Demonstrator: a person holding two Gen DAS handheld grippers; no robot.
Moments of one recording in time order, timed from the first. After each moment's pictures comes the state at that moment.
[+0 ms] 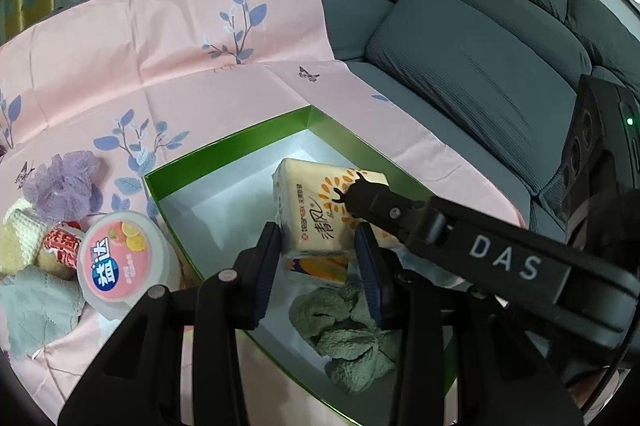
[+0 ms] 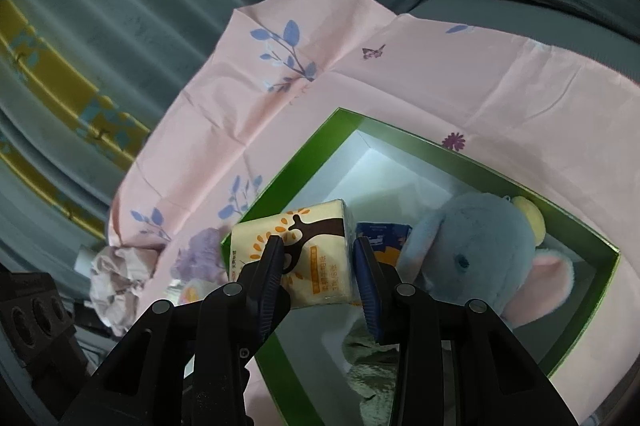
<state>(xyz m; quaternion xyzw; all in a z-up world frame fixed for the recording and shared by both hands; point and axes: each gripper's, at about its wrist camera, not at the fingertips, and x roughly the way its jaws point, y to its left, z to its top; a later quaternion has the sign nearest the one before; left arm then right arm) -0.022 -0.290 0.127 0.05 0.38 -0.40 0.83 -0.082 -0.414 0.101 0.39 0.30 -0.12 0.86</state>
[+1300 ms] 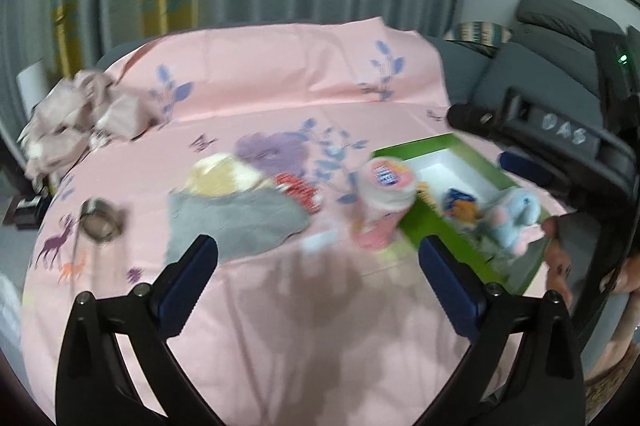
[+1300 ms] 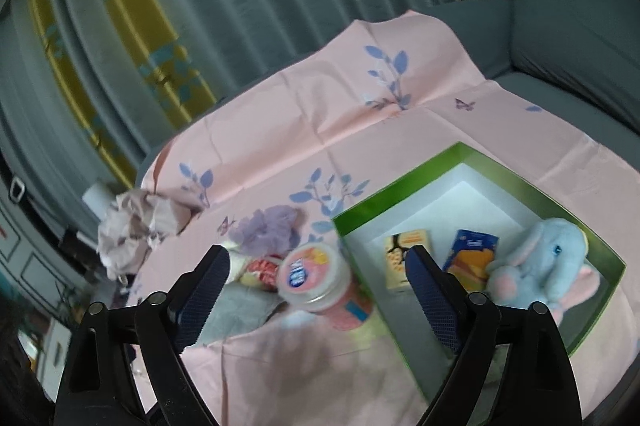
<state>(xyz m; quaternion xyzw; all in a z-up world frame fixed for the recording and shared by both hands) -0.077 -0.090 0.149 0.03 0.32 -0.22 0.92 -0.080 -0.290 0.163 0.23 0.27 -0.06 0.93</state>
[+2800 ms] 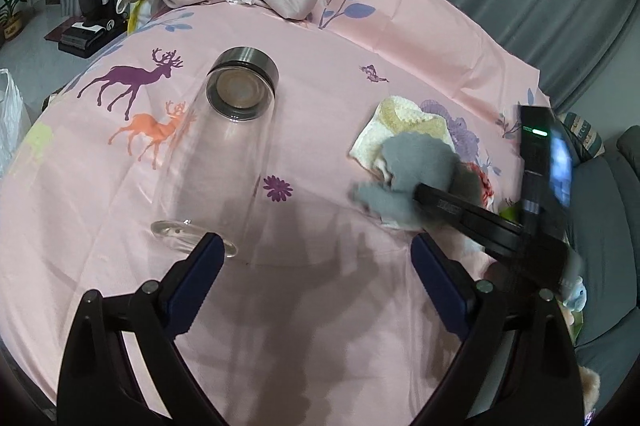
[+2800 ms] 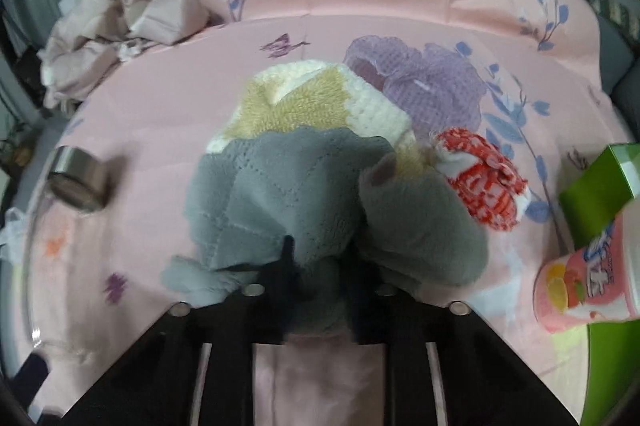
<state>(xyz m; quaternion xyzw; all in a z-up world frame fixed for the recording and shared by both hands) -0.012 0.079 0.070 -0.19 0.43 -0.08 0.88 0.081 -0.094 0.040 0.04 0.48 -0.01 0.88</state>
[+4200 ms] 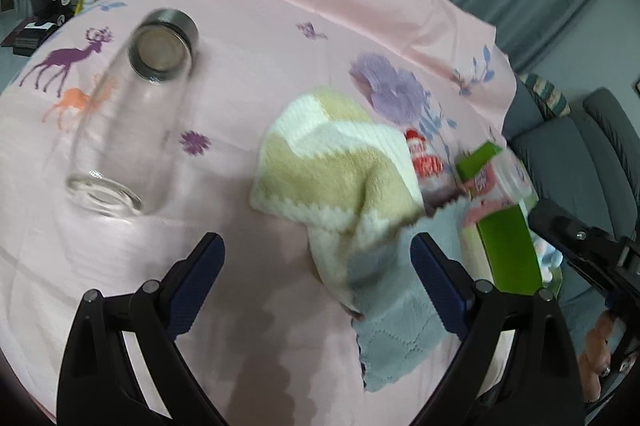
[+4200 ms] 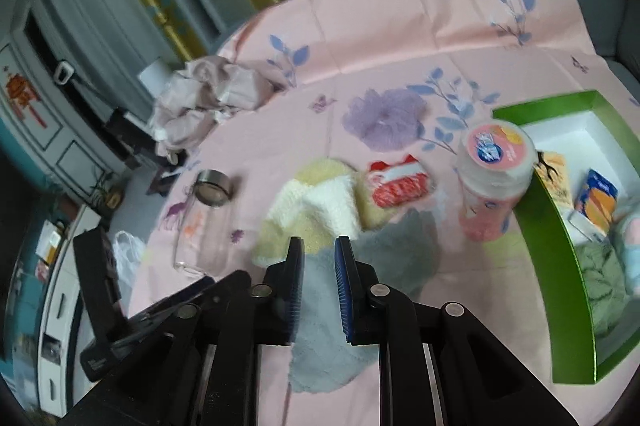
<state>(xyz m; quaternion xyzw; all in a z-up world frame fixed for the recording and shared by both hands) -0.022 0.033 0.059 -0.17 0.46 -0.18 0.85 -0.049 -0.174 0.129 0.16 0.41 0.09 0.89</state>
